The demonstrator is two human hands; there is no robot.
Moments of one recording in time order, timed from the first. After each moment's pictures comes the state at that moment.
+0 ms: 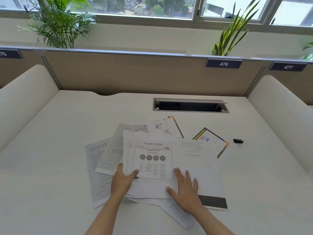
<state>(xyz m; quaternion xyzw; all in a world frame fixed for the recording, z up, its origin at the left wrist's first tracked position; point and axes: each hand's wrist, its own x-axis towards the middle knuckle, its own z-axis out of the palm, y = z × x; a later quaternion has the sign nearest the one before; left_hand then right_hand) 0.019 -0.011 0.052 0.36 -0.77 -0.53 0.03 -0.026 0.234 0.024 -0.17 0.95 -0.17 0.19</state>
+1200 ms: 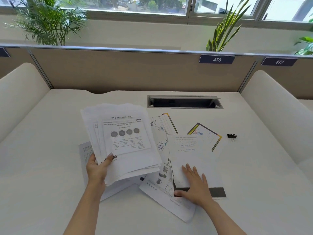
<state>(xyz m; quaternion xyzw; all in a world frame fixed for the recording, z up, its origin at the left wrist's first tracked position) 0.020 -0.044 0.100 0.36 -0.55 -0.72 0.23 -0.042 0.285 0.036 -0.15 0.95 -0.17 0.20</state>
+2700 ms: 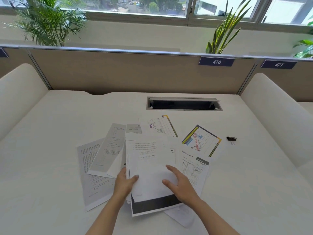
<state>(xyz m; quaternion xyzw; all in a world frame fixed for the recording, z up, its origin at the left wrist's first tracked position) 0.014 0.018 0.056 0.34 -0.71 -0.62 -0.01 -0.035 0.236 0.066 -0.12 0.87 -0.43 0.22</state>
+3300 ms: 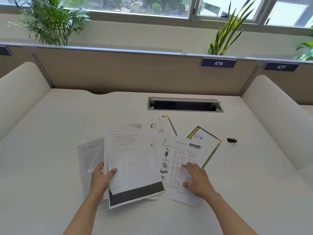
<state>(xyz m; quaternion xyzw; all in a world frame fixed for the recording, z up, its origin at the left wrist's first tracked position) 0.028 -0.042 0.066 0.38 -0.67 -0.63 0.10 -0.079 0.289 0.052 -0.15 0.96 -0.17 0.17</state>
